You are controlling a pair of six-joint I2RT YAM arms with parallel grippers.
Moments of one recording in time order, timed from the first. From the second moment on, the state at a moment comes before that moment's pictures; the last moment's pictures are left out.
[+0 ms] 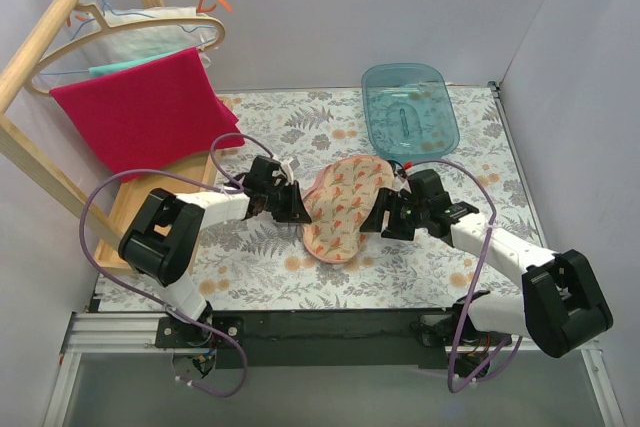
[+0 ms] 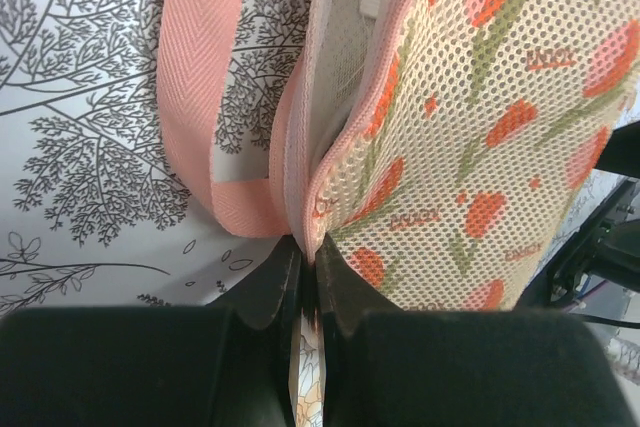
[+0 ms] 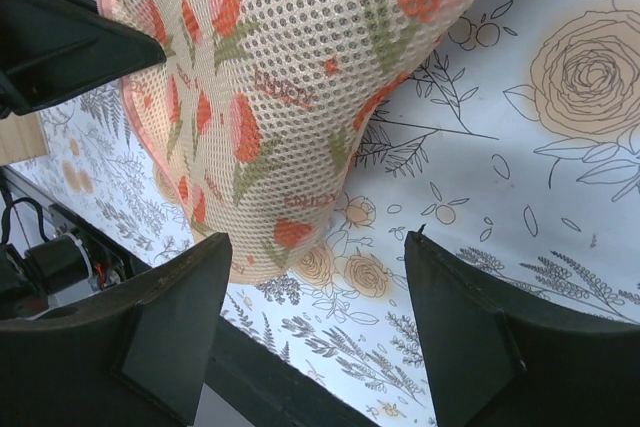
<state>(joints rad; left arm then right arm) -0.49 1.68 0.82 -0.03 0.45 -0.51 0.48 1.22 0.62 -0.25 -0.36 0.67</state>
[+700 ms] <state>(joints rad) -0.41 1.78 0.91 -0.10 0.69 -0.40 0.34 1.39 0.53 0.15 -0.47 0.63</state>
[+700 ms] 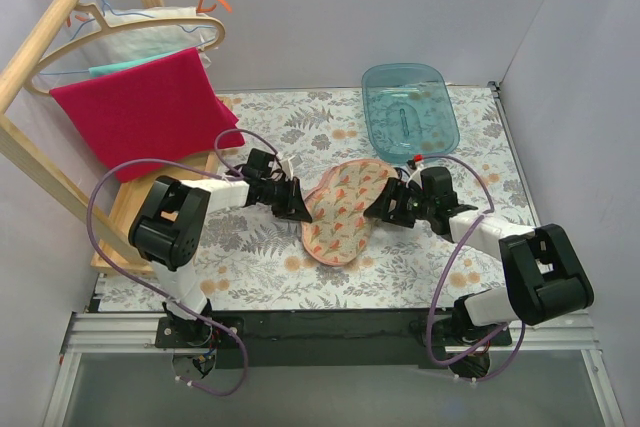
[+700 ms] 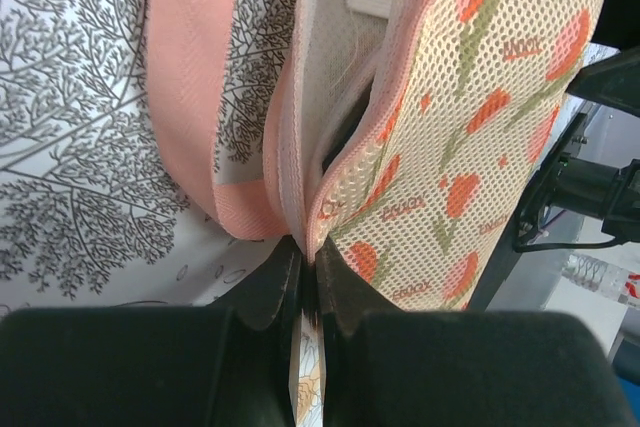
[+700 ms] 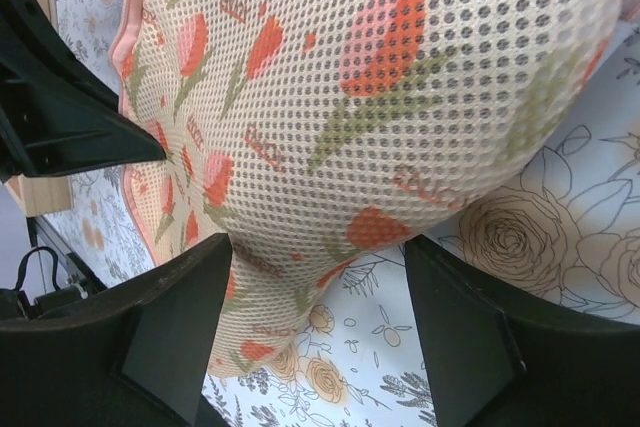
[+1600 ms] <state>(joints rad) -0.38 1.94 1.06 -0.27 0.83 -0.28 0.34 1.56 0.47 0.57 -0.63 0.76</state>
